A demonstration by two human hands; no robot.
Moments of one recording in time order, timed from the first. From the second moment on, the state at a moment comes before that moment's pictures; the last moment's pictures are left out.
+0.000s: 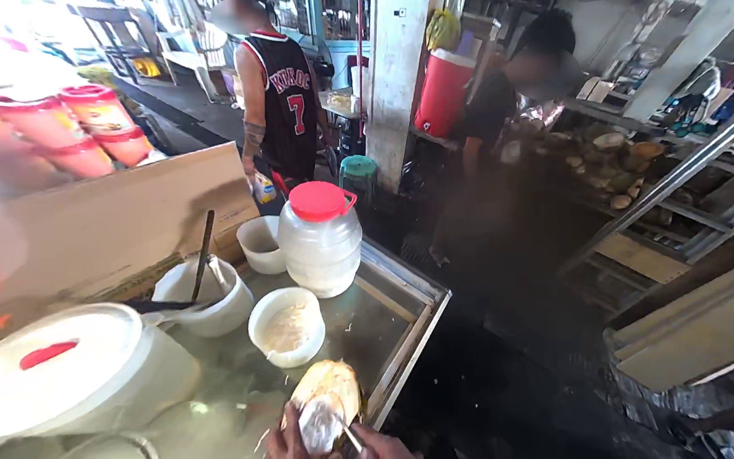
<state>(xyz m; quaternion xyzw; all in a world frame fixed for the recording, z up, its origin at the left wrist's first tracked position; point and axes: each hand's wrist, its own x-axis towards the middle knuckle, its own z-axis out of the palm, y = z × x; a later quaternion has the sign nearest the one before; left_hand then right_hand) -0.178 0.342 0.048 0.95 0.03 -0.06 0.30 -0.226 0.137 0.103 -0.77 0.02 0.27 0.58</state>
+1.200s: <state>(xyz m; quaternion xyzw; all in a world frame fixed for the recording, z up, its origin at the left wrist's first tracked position) -0.157 0.372 0.044 0.91 0.00 -0.20 0.36 -0.159 0.199 0.130 -0.84 -0.13 0.48 0.23</state>
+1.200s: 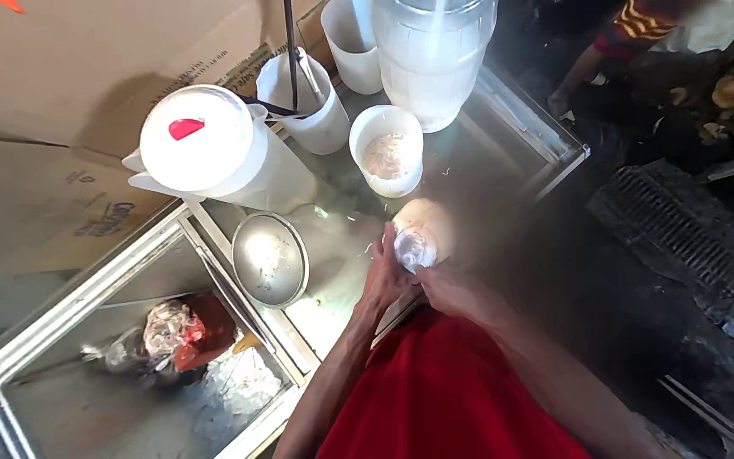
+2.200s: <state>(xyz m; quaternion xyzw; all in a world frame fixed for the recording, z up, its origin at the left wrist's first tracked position) -0.154 0.380 0.025 0.81 0.09 -0.17 0.56 -0.157 0.154 0.064 -0.64 0.22 0.35 0.66</state>
